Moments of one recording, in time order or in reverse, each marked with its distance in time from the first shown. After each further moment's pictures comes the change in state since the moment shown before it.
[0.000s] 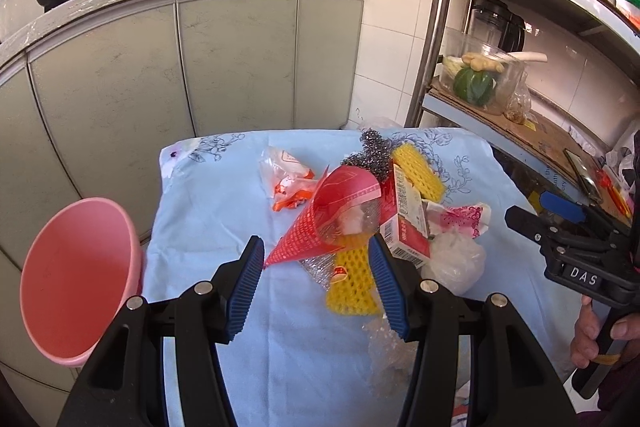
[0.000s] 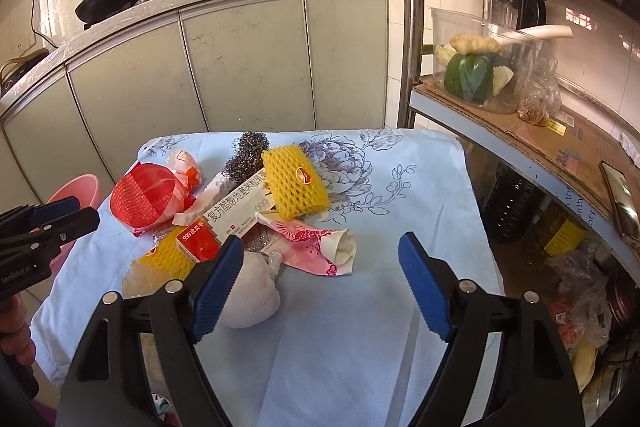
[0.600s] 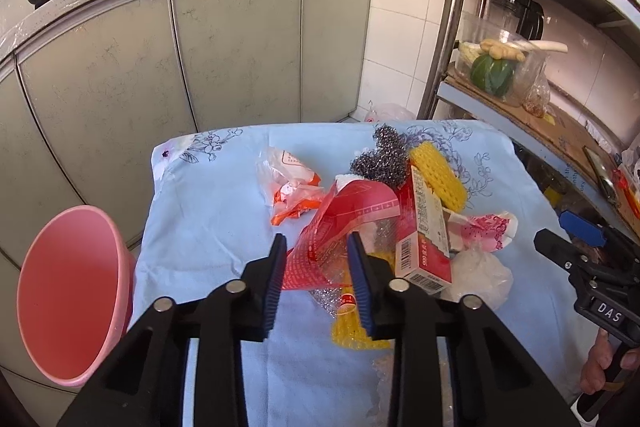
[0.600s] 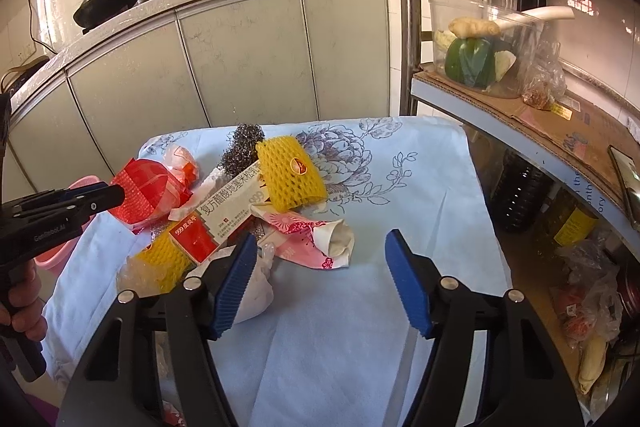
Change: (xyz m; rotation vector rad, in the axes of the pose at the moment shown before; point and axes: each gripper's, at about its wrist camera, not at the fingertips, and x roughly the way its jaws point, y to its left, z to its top) left arm 0.041 -0.001 0.019 0.007 0.071 0.046; right arm 0.010 -0.011 -0.006 0.034 0.026 0.036
